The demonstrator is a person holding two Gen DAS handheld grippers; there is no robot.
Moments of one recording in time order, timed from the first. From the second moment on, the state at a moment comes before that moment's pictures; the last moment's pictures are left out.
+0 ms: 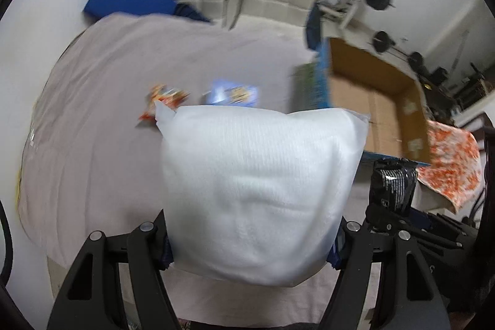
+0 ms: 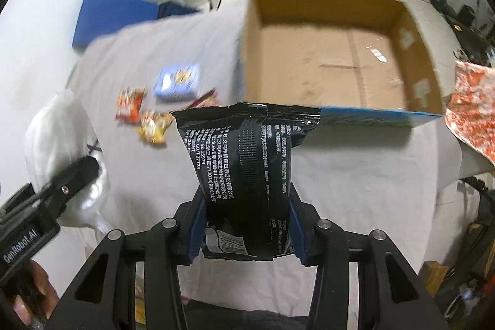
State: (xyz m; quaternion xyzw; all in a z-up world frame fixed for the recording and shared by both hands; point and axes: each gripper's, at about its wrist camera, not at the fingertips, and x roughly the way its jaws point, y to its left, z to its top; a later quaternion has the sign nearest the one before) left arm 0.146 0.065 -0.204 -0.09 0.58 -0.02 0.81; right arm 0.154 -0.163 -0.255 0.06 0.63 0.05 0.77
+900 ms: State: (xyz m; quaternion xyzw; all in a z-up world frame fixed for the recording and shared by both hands) left arm 0.297 -0.162 -0.190 -0.05 0.58 -0.17 0.79; right arm 0.294 -0.359 -0.274 0.08 0.61 -0.02 0.79
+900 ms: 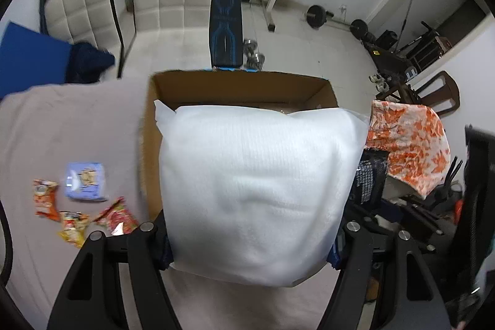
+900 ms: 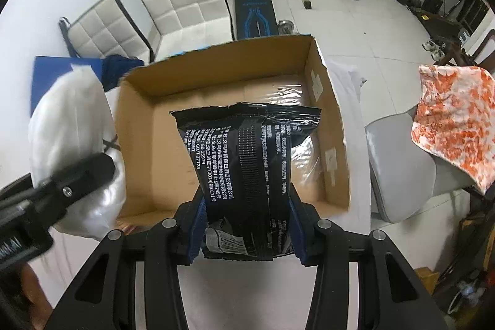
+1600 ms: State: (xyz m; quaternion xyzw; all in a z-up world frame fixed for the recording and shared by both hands) left arm 0.436 -0.234 -0.363 -0.09 0.74 -0.16 0.65; right arm 0.450 -0.400 -0.425 0.02 0.70 -0.01 0.72
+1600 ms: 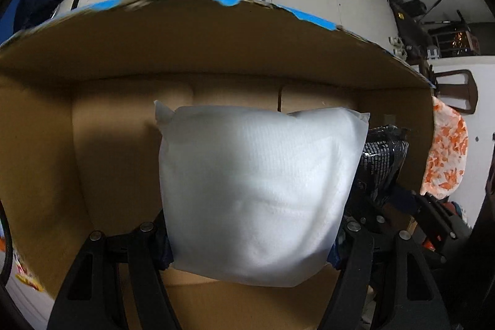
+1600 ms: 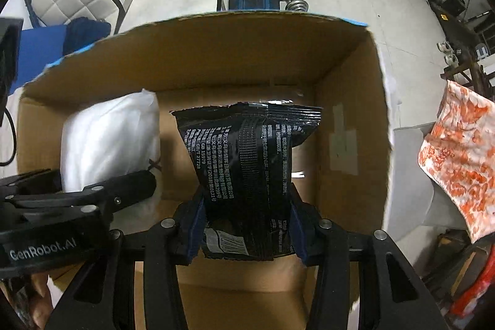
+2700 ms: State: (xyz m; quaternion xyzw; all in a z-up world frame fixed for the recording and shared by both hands) left arm 0.396 -0.222 -0.308 -0.01 0.66 -0.11 0.74; right arm 0.386 -0.393 -0.384 0.01 0.67 -0.03 0.74
